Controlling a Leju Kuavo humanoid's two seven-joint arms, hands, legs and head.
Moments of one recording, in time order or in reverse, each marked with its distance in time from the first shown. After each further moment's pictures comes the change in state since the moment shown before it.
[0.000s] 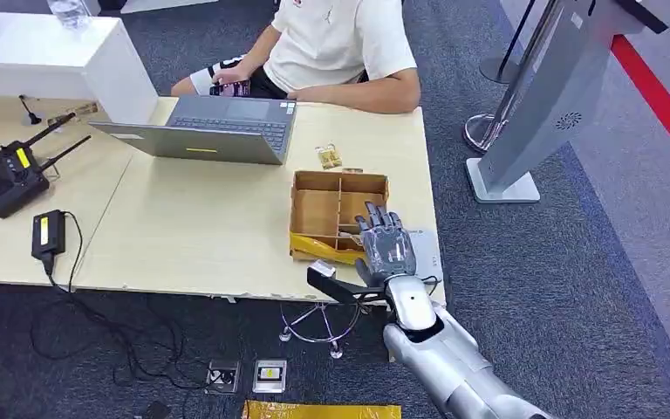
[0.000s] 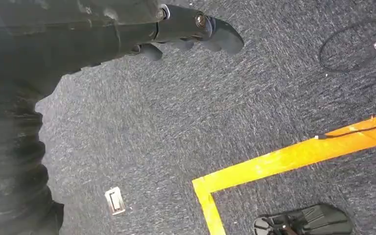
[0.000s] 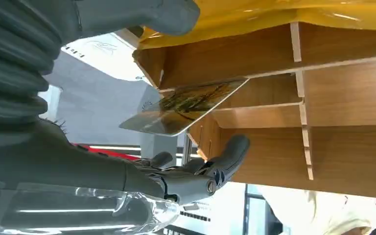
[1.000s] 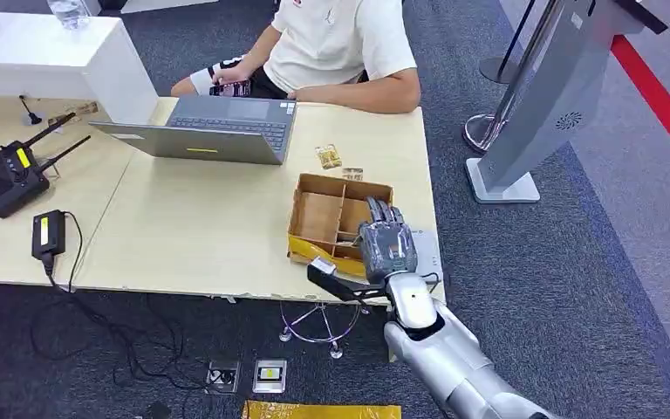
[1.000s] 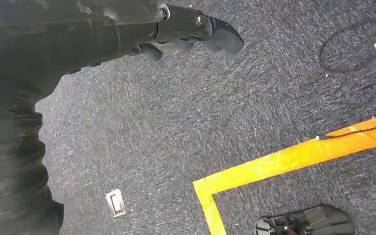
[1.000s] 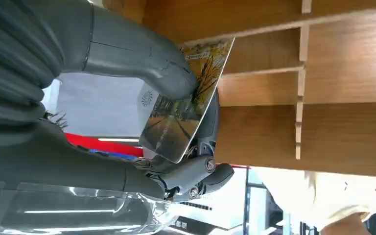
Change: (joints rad) left arm 0.000 0.000 0.000 0.000 -0.010 0.000 0.000; right arm -0.006 -0.001 -0.006 -0.014 0.034 -0.014 0.006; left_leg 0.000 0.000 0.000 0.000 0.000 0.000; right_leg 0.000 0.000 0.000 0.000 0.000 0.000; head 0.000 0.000
